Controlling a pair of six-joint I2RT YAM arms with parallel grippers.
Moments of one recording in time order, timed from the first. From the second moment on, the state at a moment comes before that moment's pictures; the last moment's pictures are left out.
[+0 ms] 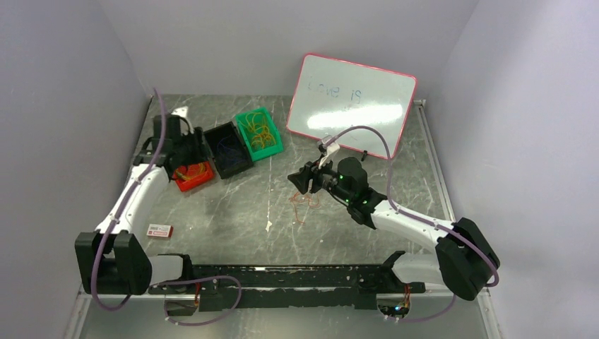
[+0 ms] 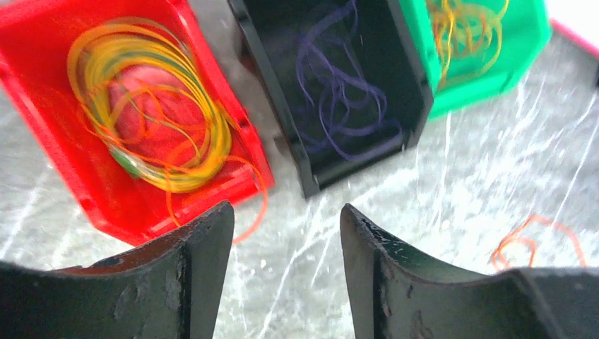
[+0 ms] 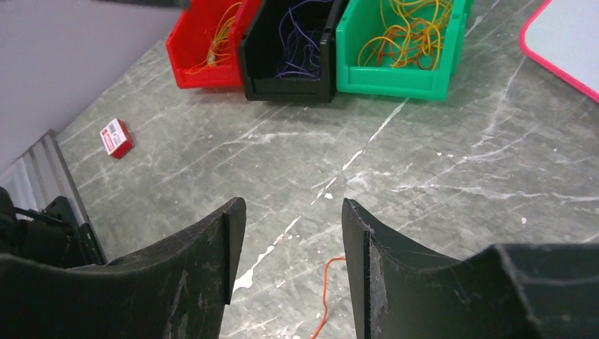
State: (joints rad) left arm 0.00 1.26 1.00 -0.44 0.06 -0.25; right arm 0.71 1.23 0.58 0.46 -0.17 0.29
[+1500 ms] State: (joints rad) left arm -0.18 1.62 1.09 -0.56 -0.52 -0.07; right arm 0.71 1.08 0.52 0.08 0.23 0.52
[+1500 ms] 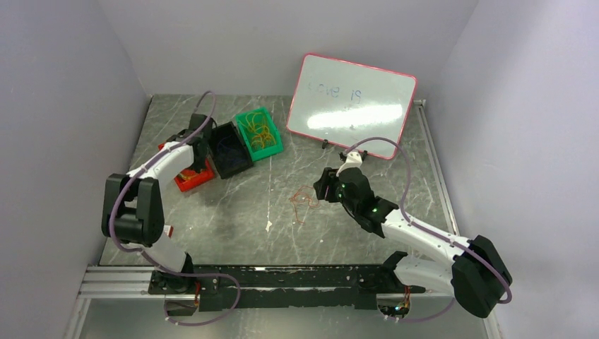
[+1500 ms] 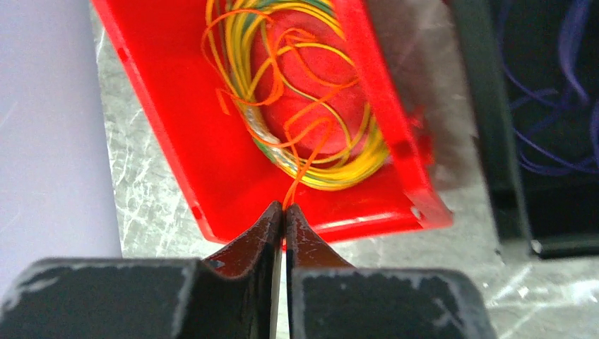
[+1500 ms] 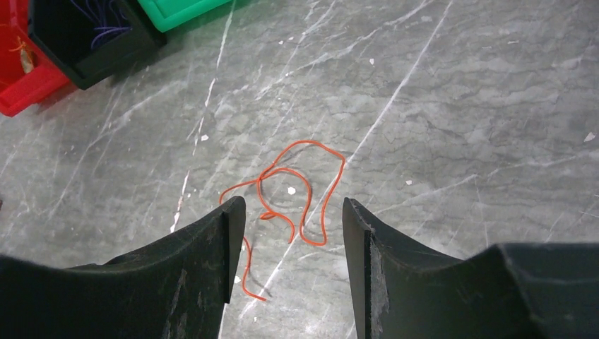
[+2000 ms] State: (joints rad) left arm 0.02 1.75 1.20 -0.45 -0.30 -0.06; right arm 0.71 1.05 0.52 0.03 0.24 0.50
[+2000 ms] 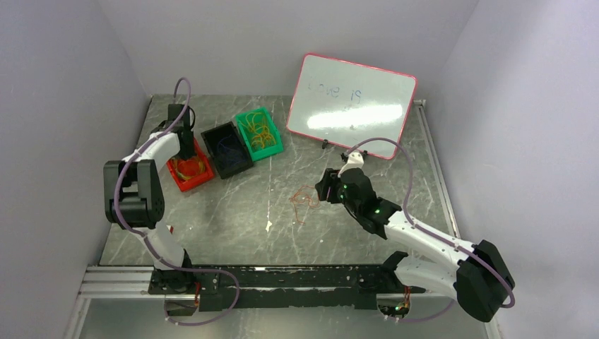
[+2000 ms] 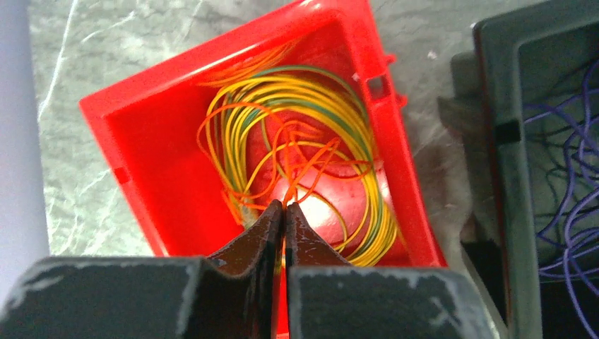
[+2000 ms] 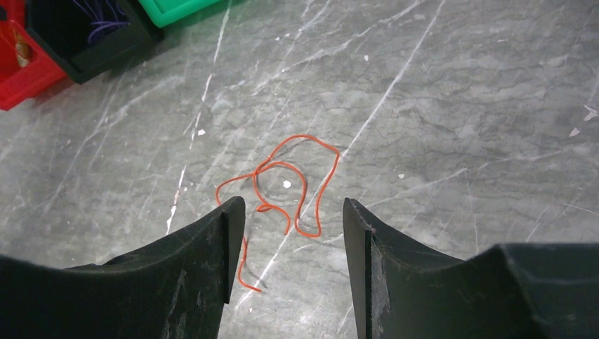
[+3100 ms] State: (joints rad) left arm 0.06 1.65 1.29 -0.48 -0.13 -0.11; right arm 0.71 1.00 0.51 0.02 0.24 0.51
